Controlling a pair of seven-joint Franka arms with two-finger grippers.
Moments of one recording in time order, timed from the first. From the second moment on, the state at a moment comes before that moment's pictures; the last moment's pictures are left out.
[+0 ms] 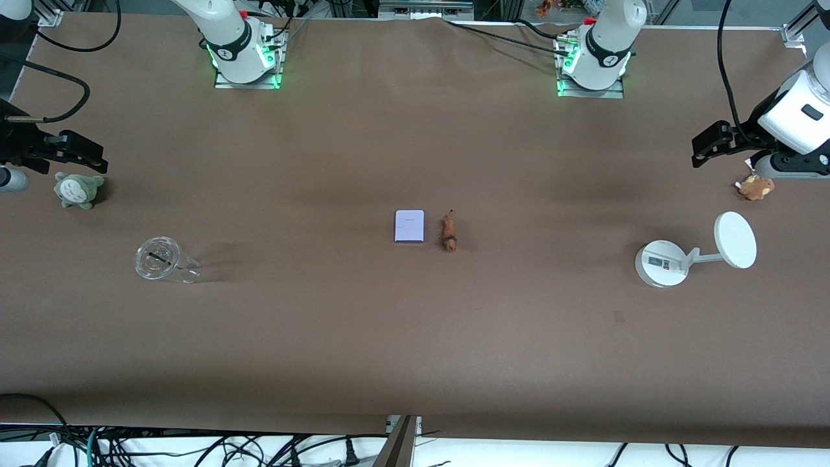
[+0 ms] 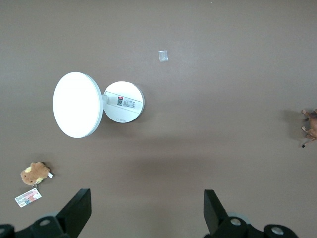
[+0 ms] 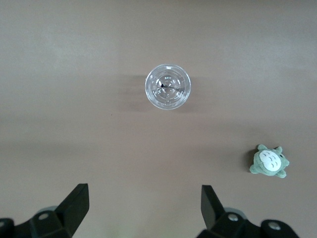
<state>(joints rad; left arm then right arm) 0.01 -0.02 -0.06 -1.65 0.04 1.59 -0.04 0.09 0.09 -0.12 -1.52 -0.02 1.54 -0.06</state>
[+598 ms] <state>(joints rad) -0.02 0.01 -0.09 -1.65 0.02 1.50 -0.03 0.09 0.09 -0.12 -1.52 -0.02 1.54 -0.06</state>
